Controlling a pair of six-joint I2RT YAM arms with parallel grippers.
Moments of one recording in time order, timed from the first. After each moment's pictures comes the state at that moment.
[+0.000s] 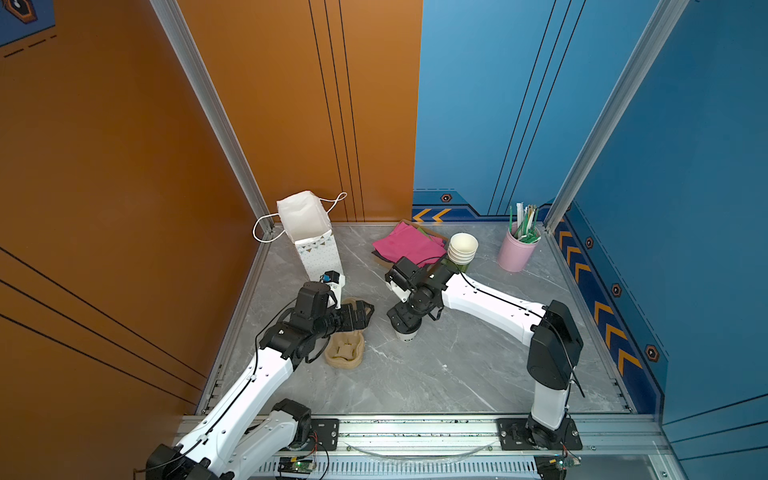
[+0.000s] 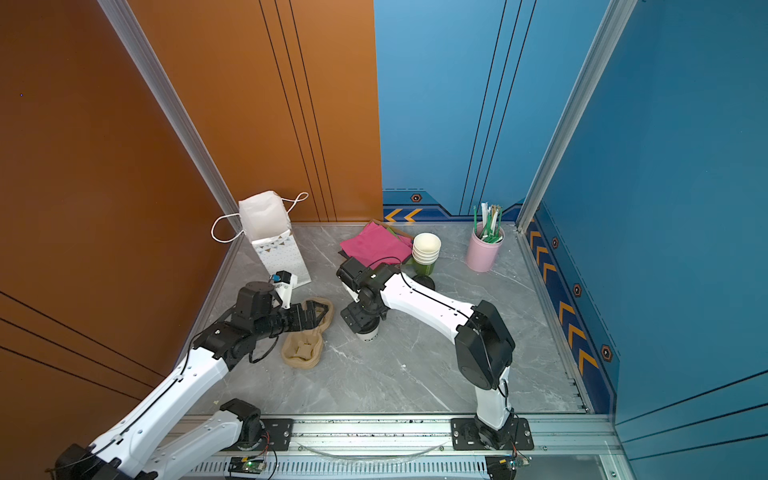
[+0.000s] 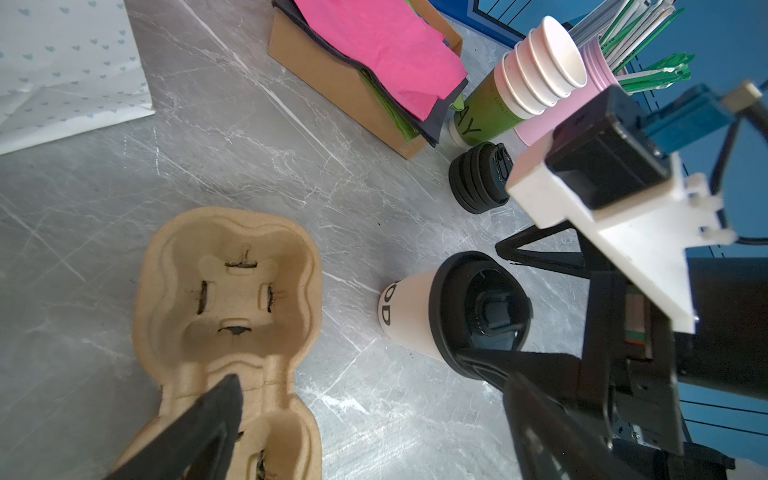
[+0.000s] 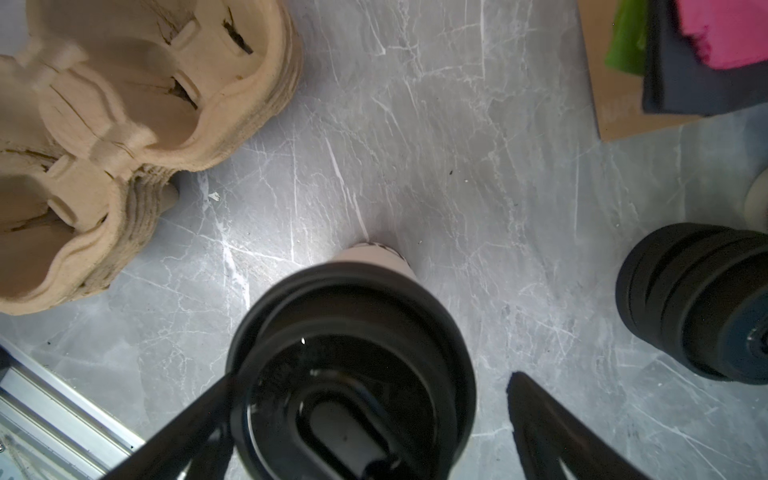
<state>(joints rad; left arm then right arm) -0.35 0.92 0.72 -0.48 0.25 -0.49 0.88 1.89 1.65 -1.01 0.03 0.16</state>
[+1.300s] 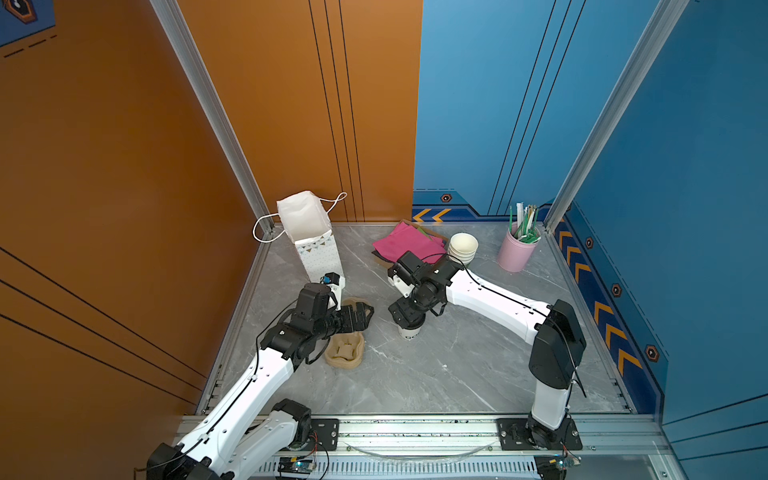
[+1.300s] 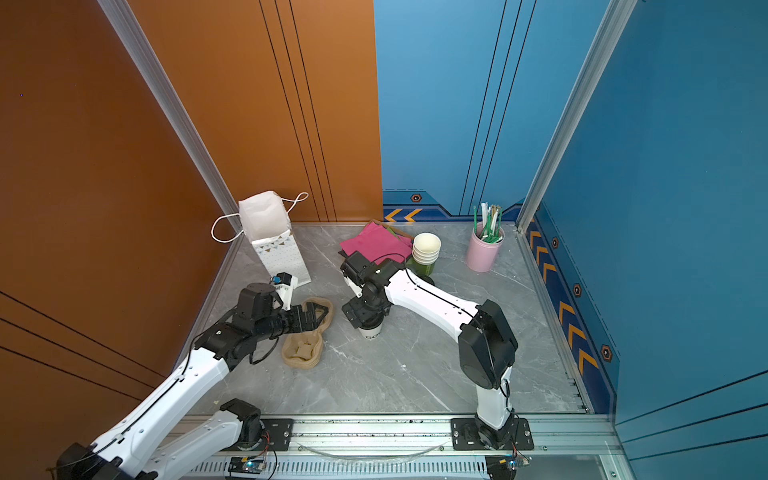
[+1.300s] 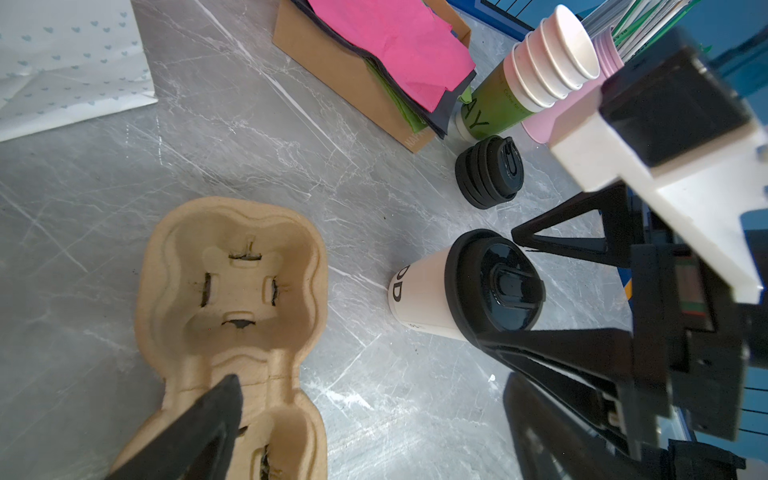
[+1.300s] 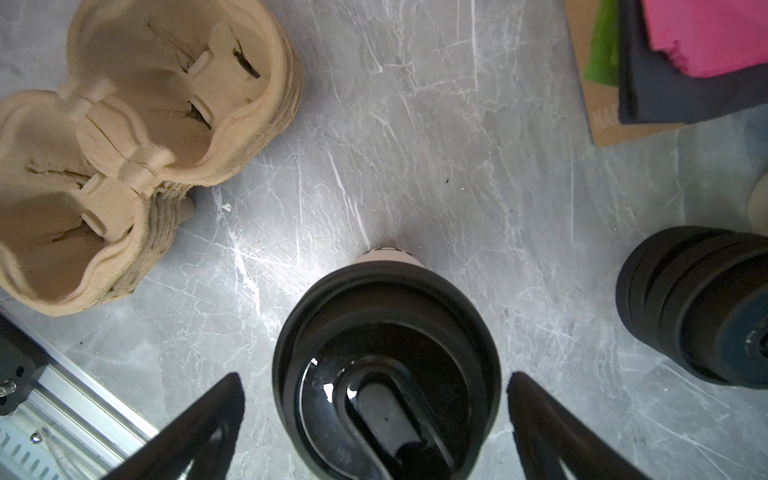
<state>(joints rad) -0.35 0.92 0.71 -0.48 0.24 -0.49 0.85 1.87 1.66 -1.01 -0.01 0.16</state>
